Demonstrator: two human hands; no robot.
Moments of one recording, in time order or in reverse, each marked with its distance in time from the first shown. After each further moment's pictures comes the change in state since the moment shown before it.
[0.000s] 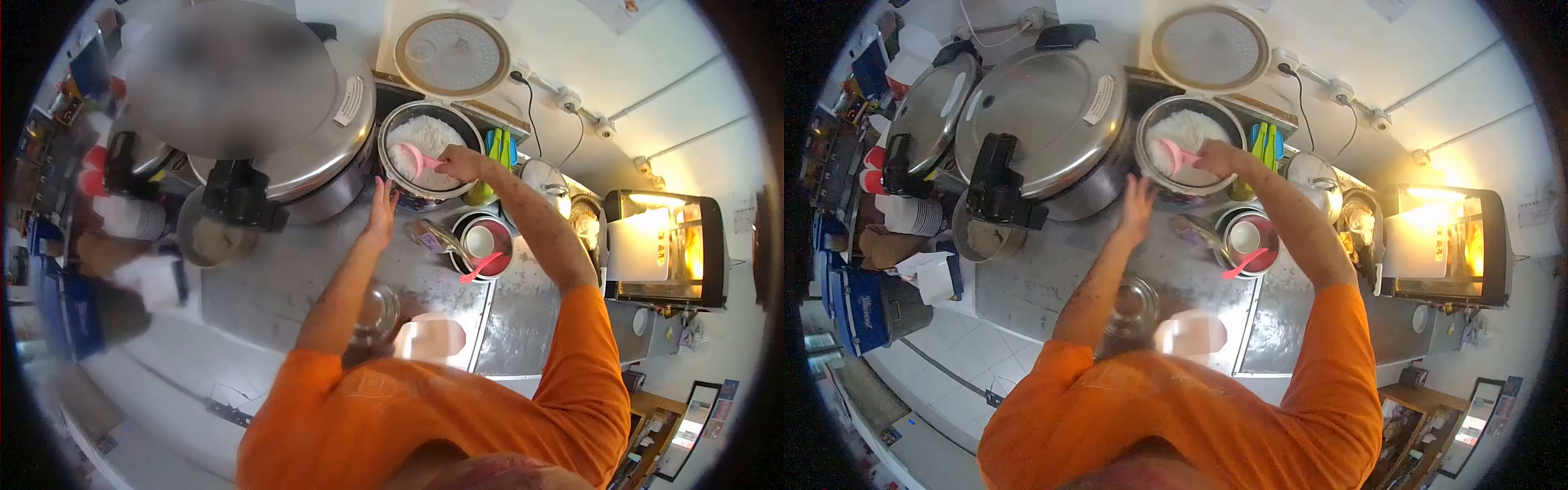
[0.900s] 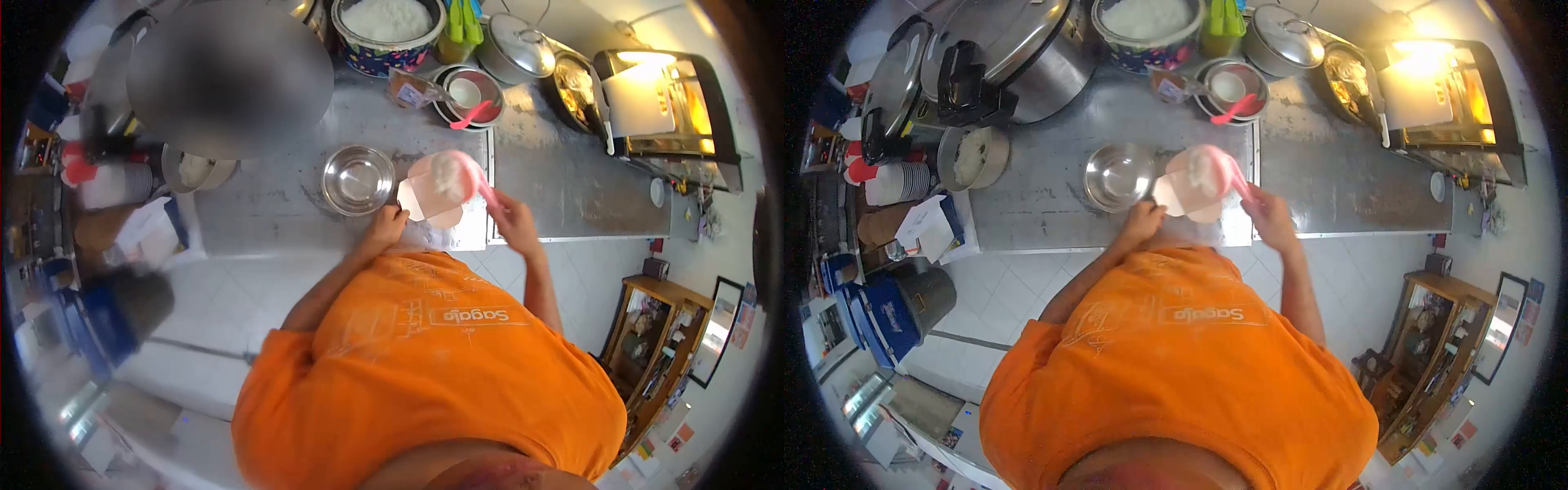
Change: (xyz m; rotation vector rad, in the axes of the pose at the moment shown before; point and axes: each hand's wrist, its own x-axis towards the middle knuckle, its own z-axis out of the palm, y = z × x) left_hand -0.251 -0.144 -0.046 1.012 -0.183 -0.081; right_hand -0.378 -0.202 0.202 0.807 0.523 0.507
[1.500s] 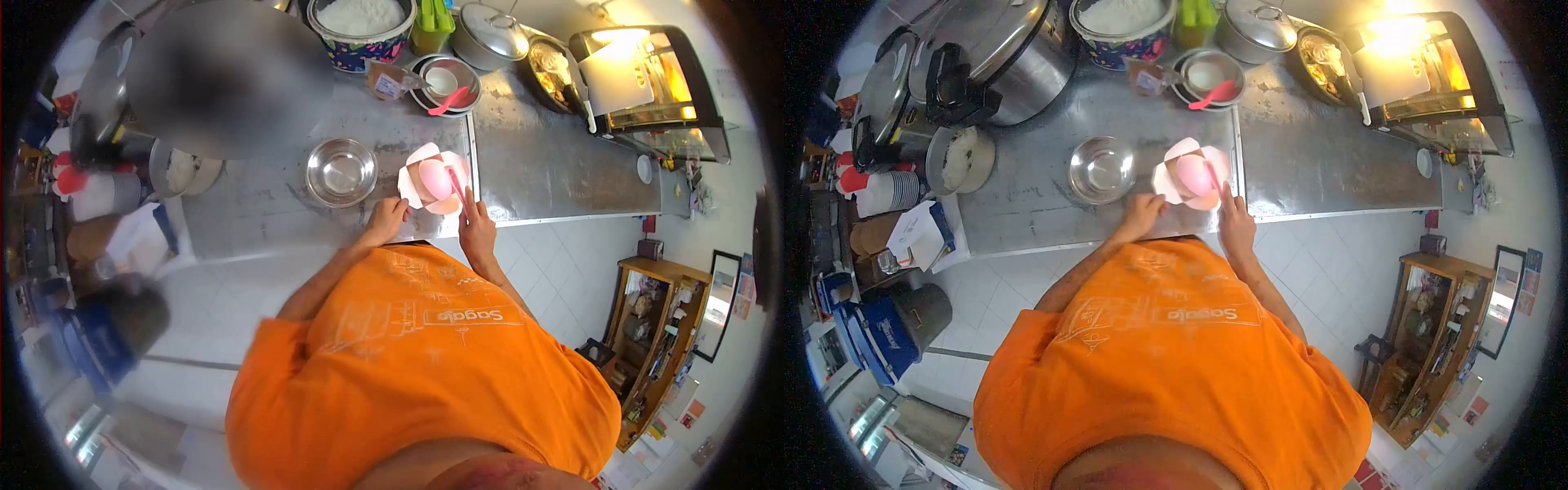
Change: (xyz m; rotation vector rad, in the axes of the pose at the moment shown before) left_hand -0.009 0.016 0.020 -0.110 -0.124 0.120; right_hand -0.041 0.063 0.084 -0.634 0.444 -0.090
